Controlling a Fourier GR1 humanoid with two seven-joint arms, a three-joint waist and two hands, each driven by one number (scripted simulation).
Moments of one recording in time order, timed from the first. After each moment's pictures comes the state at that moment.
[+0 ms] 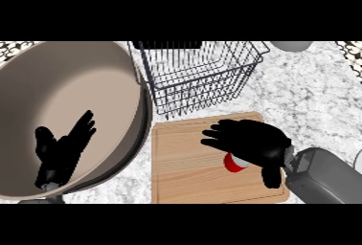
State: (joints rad) left arm 0.01 0.21 -0.02 -1.55 0.10 0.01 0.33; right arm -0.54 -0.59 0.70 -1.65 0.63 0.61 -0.06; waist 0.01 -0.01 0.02
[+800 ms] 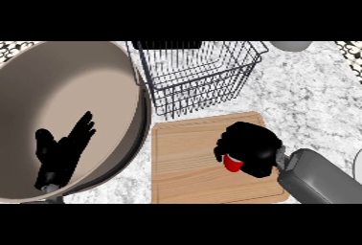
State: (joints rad) left arm 0.02 0.19 0.00 -1.56 0.06 -0.01 0.32; right arm -0.52 -0.55 0.74 -1.54 0.77 0.48 -0.18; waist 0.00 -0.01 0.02
